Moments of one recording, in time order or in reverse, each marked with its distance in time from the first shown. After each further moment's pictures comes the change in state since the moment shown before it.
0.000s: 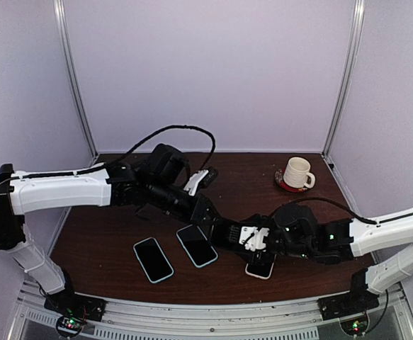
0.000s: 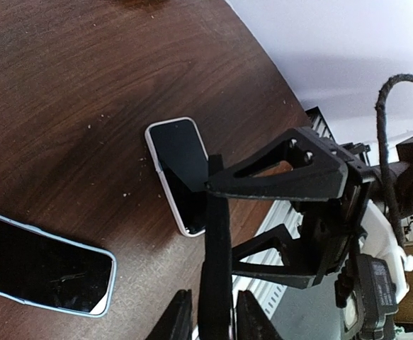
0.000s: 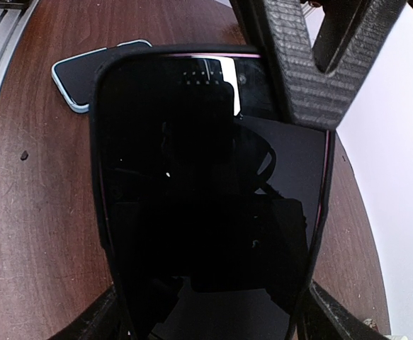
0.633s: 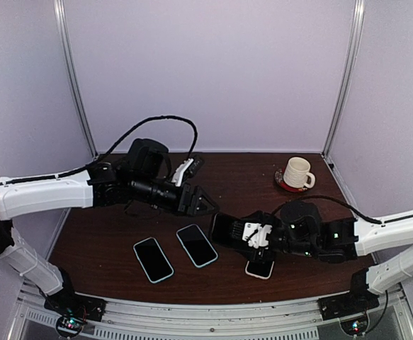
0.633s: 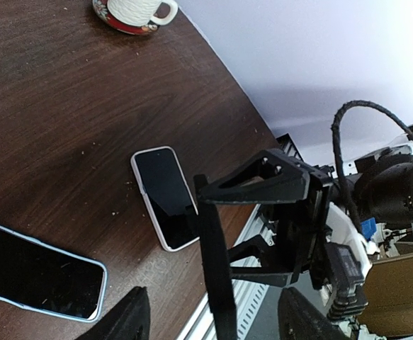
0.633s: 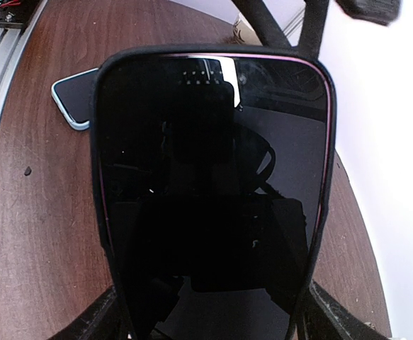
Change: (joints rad) left arm 0.055 -0.133 -0.106 0.112 0.044 -0.050; right arm -0.008 -0.042 -0.001 0.002 -0.021 0.015
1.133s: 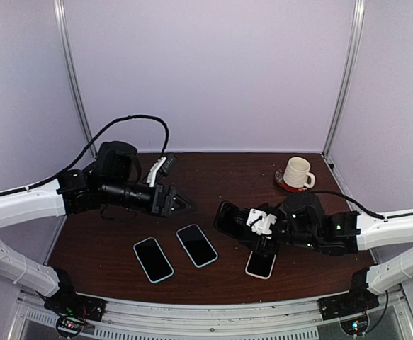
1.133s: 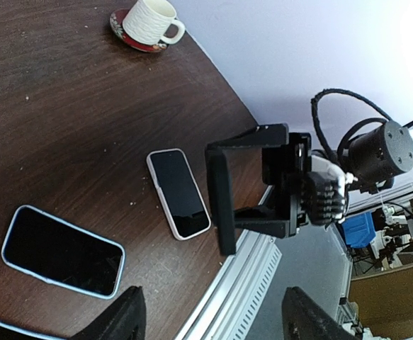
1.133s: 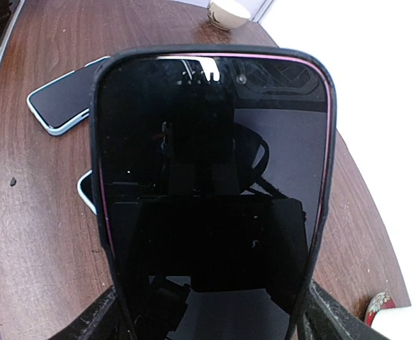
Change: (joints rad) left arm 0.065 -0.240 -0.169 -0.011 0.001 0.015; right arm -0.069 -0.016 0.037 -0.080 -0.010 0.114
